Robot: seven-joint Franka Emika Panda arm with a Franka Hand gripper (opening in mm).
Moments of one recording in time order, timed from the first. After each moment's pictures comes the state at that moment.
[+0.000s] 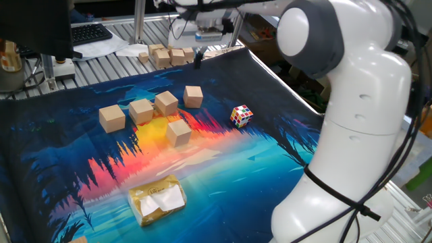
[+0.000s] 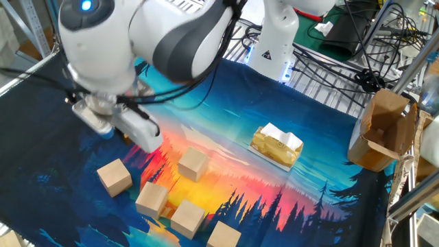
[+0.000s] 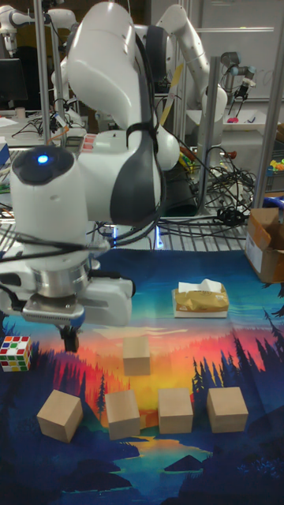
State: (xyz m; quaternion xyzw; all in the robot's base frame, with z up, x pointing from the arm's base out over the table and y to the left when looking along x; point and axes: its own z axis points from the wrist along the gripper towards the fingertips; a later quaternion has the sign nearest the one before) arm 0.630 -0.103 0.249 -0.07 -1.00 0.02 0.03
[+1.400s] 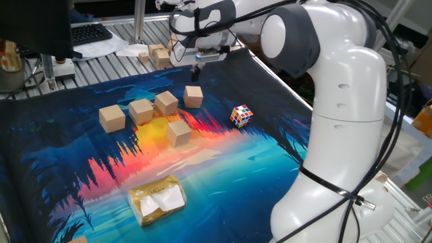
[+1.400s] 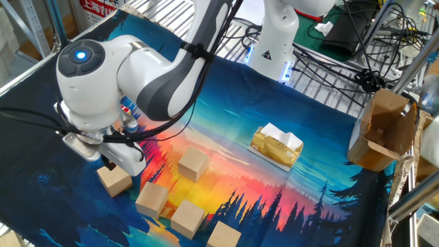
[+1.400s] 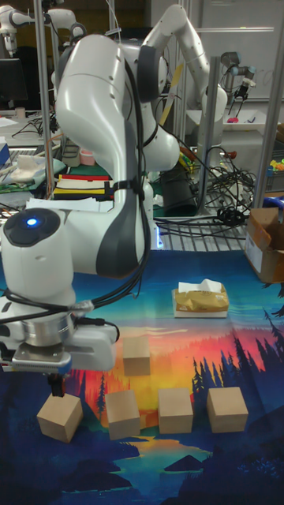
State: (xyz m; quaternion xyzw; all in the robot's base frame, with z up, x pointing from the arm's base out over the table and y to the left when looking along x) arm 0.659 -0.133 0.160 -0.03 -1.00 0.02 -0.01
